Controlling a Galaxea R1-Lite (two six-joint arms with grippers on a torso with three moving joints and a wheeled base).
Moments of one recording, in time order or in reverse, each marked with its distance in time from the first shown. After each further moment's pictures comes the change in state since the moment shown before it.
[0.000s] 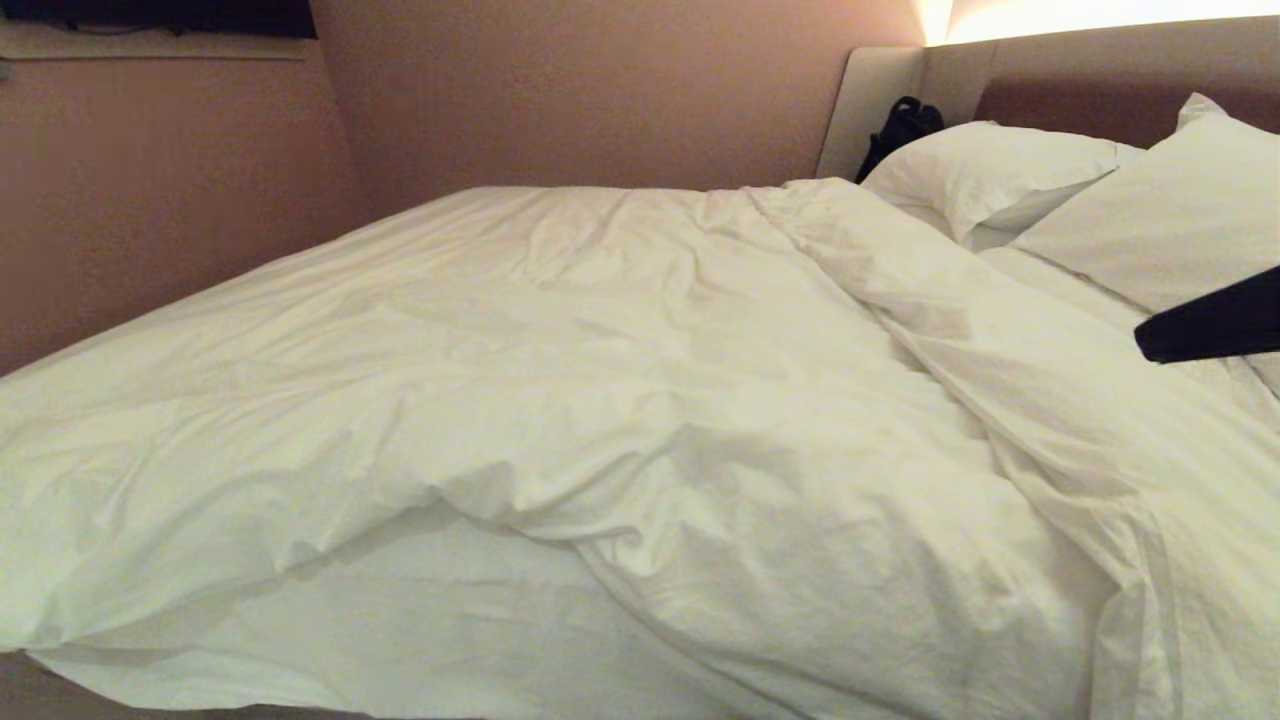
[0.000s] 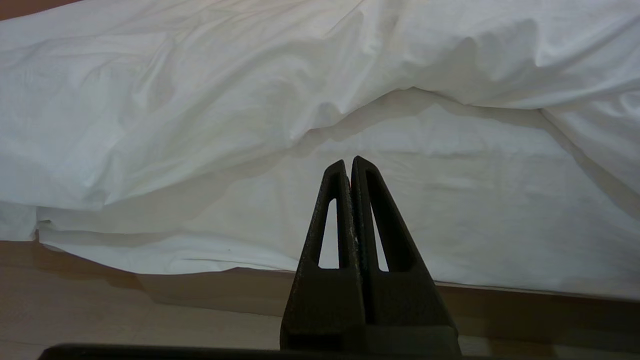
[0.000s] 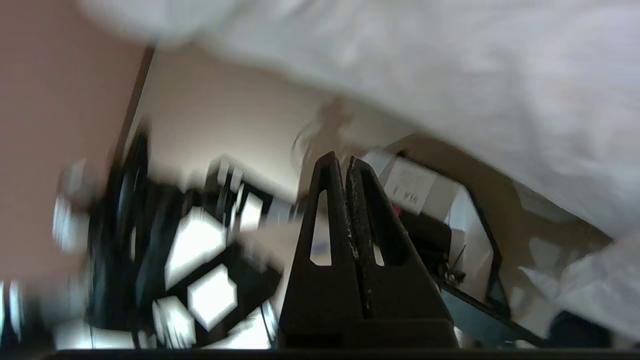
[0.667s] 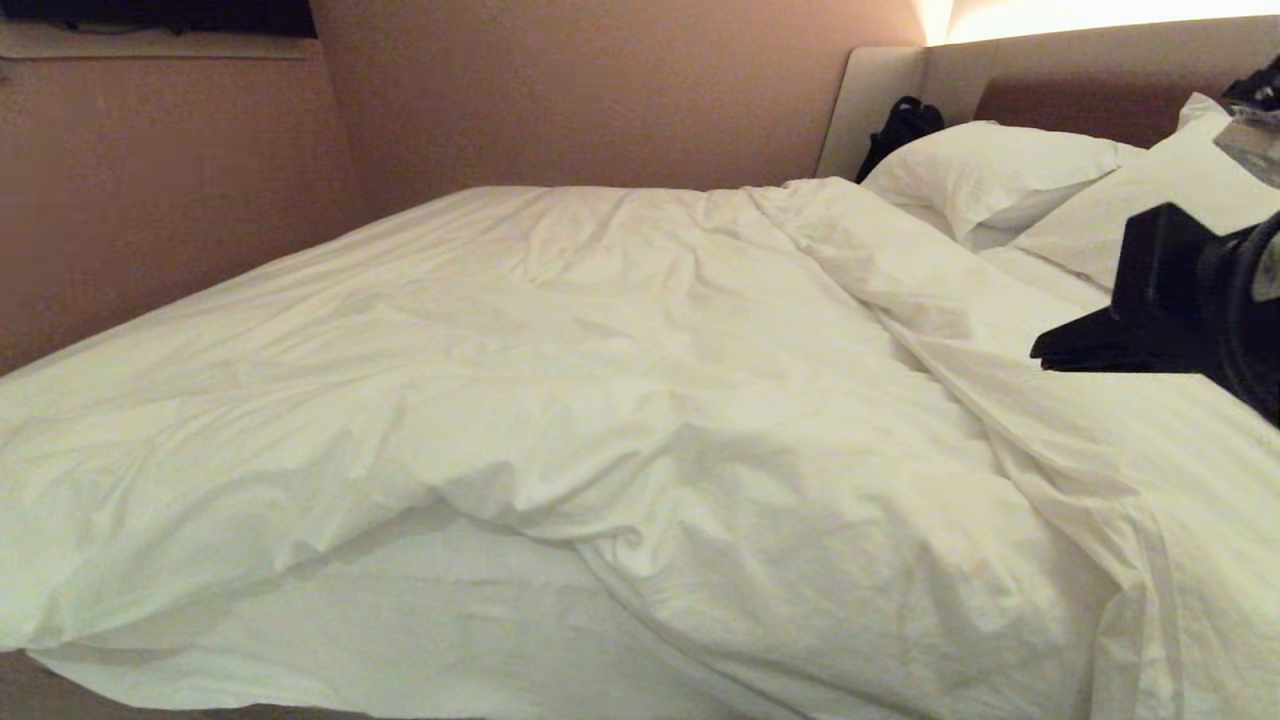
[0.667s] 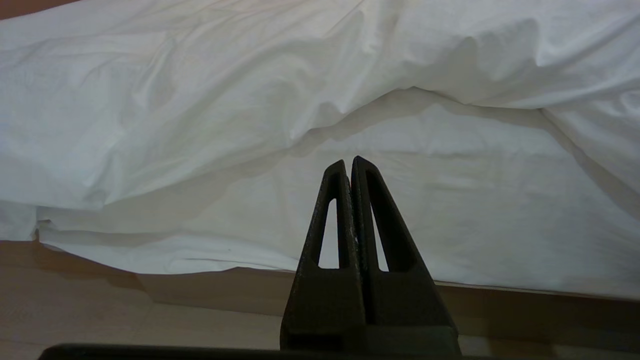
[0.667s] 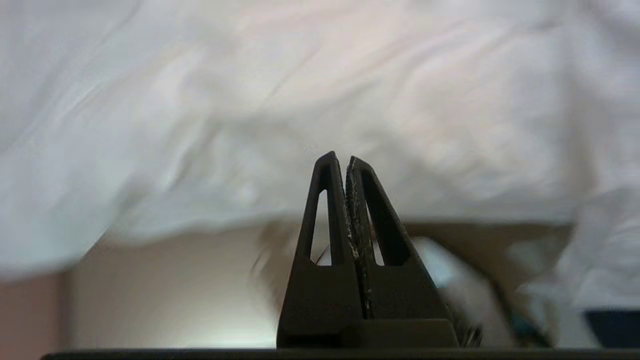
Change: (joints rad) left arm 0.000 0.000 0.000 0.001 0.000 0.000; right arm 0.278 0.020 0.268 -0.295 -0.762 0.481
